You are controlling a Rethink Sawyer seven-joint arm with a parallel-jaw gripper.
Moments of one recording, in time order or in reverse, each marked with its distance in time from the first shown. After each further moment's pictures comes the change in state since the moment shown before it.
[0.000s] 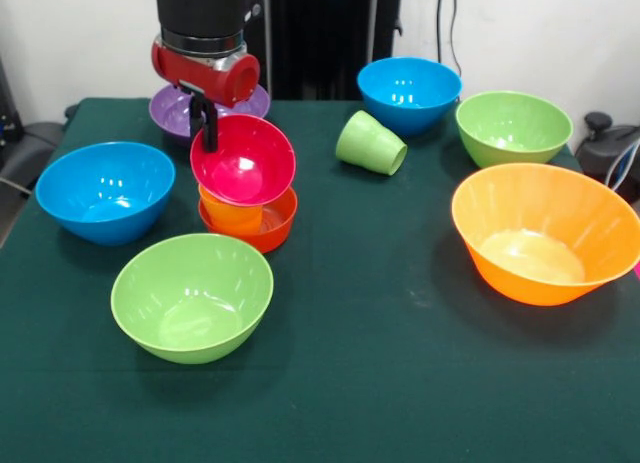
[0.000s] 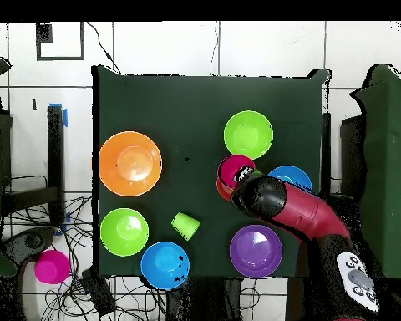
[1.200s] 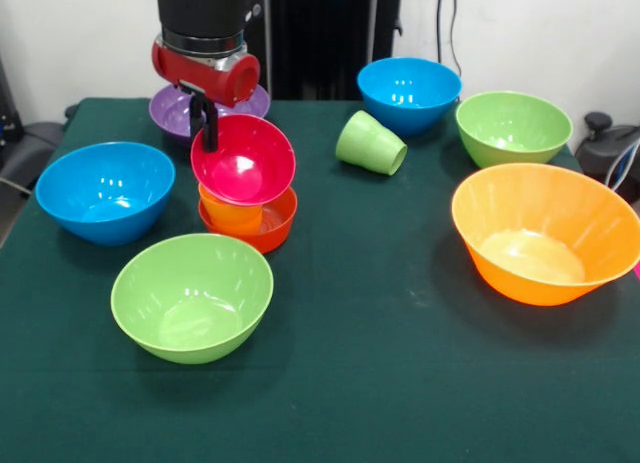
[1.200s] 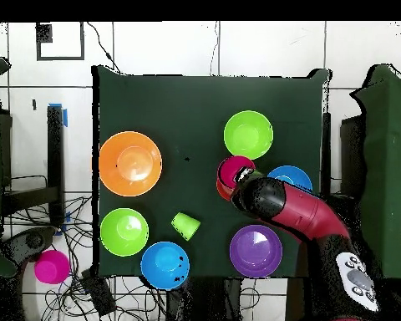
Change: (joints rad) arm 0.000 0.000 0.000 0.001 -0.011 0.000 0.000
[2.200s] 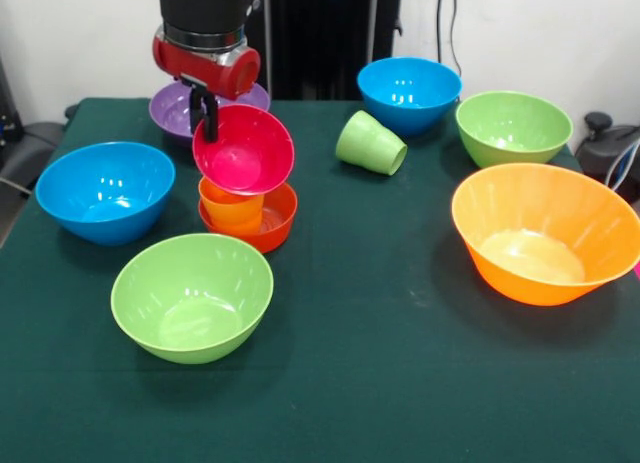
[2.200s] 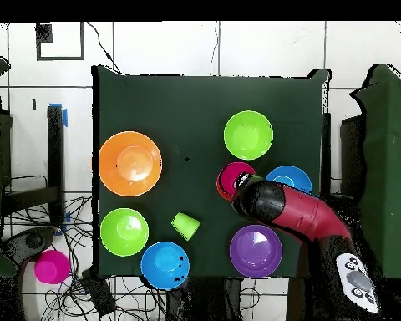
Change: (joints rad) arm 0.000 -0.008 -0.004 0.000 -0.060 0.049 0.000
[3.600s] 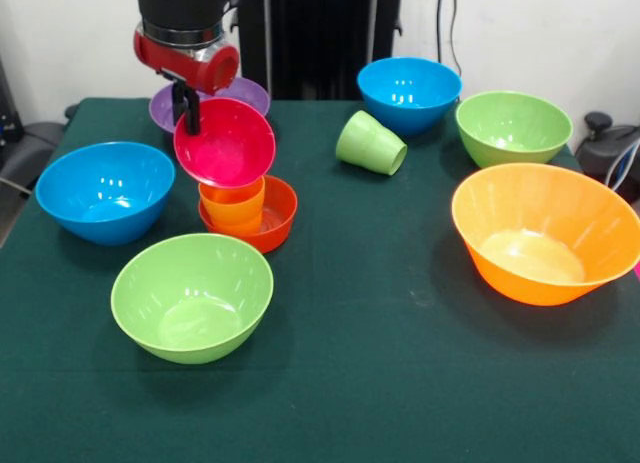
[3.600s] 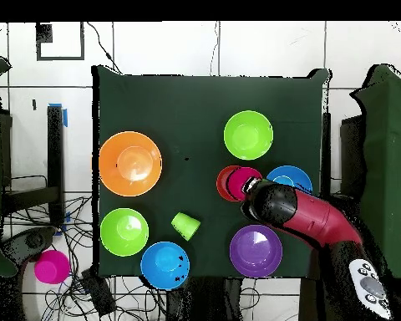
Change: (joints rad) arm -0.045 0.001 0.001 0.000 -0.009 0.026 0.000
